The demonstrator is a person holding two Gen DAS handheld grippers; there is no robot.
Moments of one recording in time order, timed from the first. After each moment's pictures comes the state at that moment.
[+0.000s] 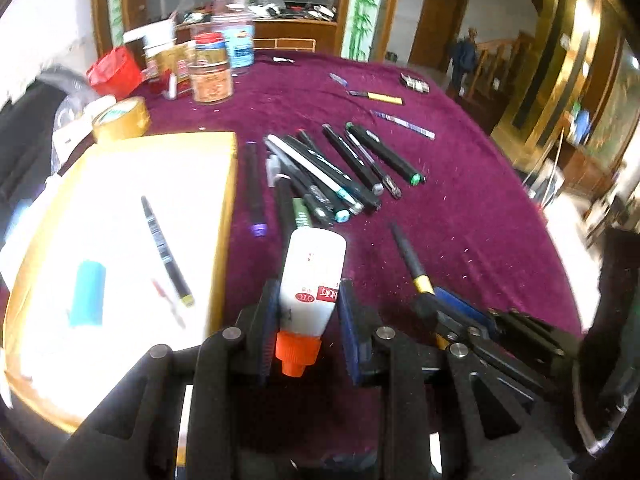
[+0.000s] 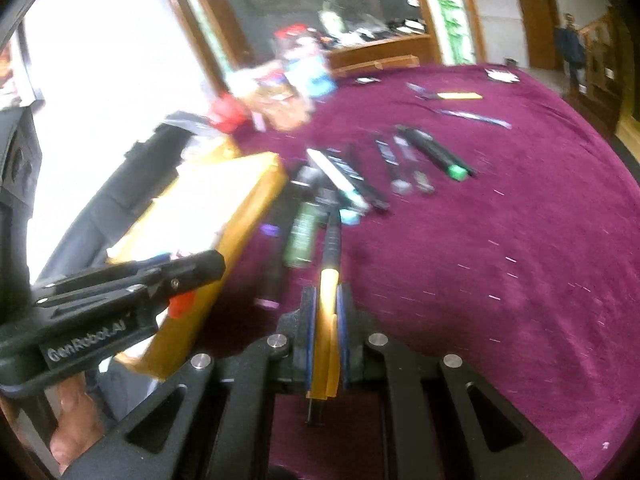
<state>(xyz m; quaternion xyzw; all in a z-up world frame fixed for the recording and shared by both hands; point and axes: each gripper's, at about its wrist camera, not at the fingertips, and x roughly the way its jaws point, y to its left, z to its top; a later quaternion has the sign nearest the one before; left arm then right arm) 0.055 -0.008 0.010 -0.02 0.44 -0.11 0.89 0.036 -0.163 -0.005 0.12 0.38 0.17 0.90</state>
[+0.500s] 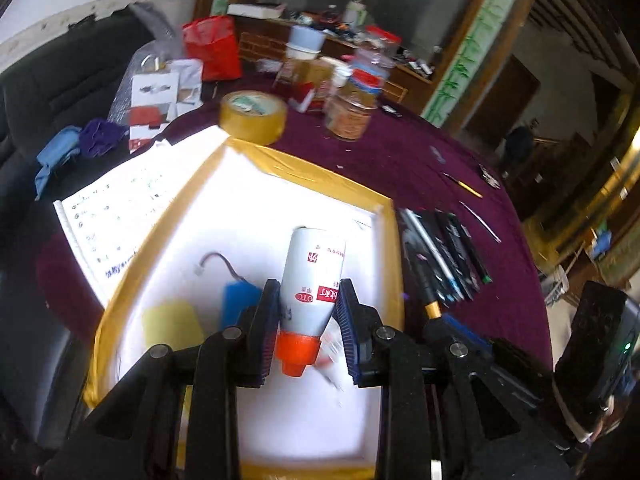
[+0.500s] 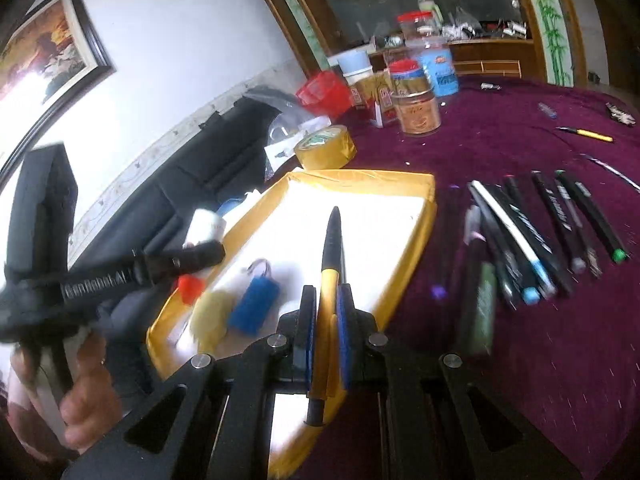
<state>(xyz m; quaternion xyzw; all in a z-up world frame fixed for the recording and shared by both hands) 0.090 0.151 0.022 -0.16 0.42 -0.01 0.89 0.112 -0.043 0.012 0.10 0.40 0.30 0.86</state>
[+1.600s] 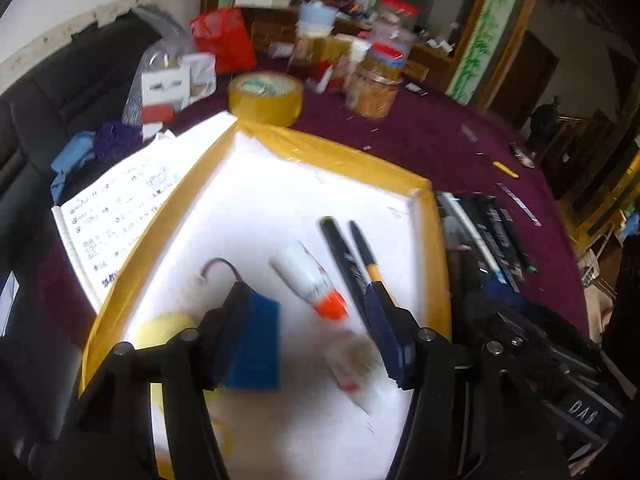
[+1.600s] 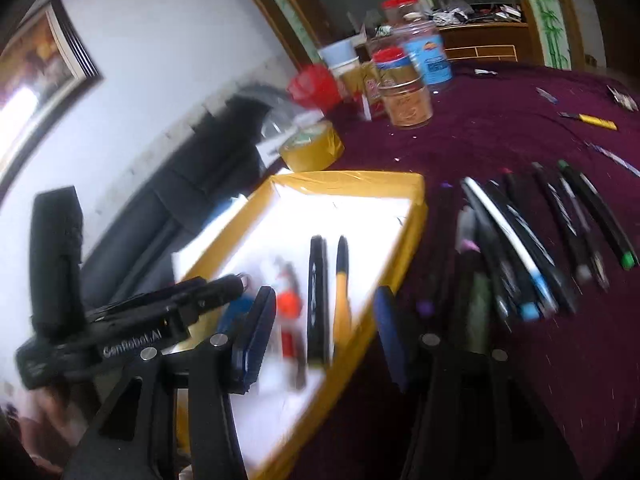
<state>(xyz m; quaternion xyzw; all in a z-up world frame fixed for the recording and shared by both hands) 0.091 0.131 0.004 -0.11 0.43 0.01 0.90 0.117 -0.074 0.009 0.13 0.40 0.30 0.85</state>
